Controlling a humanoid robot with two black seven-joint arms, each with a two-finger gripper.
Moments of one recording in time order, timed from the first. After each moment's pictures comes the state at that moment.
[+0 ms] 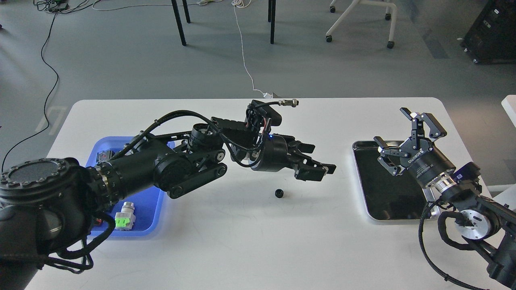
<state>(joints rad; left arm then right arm) -1.06 0.03 -0.22 -0.83 1.51 -0.20 -0.49 0.42 -0.52 0.67 0.91 -0.19 0.49 0.49</state>
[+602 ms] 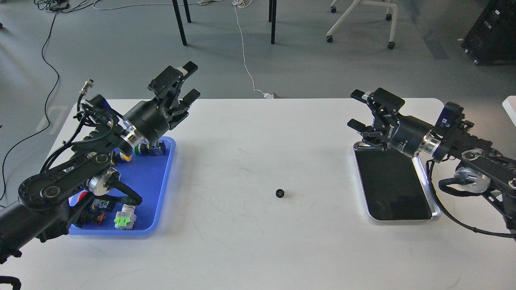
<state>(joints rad) -0.51 0.45 -0.81 -1.13 0.75 -0.17 -0.49 0.88 -0.58 0.31 0.92 -0.74 0.49 0.49</state>
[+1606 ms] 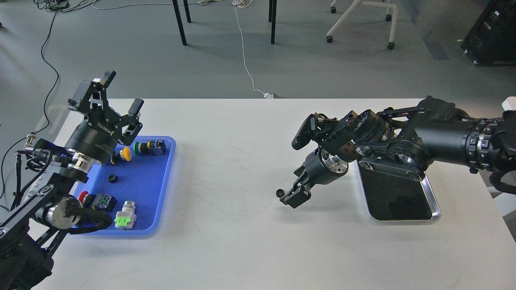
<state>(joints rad) -0.24 0.45 -1.12 -1.21 0.58 -0.29 -0.49 1.39 -0.13 -0.55 0.92 -1.53 0.32 0.49</state>
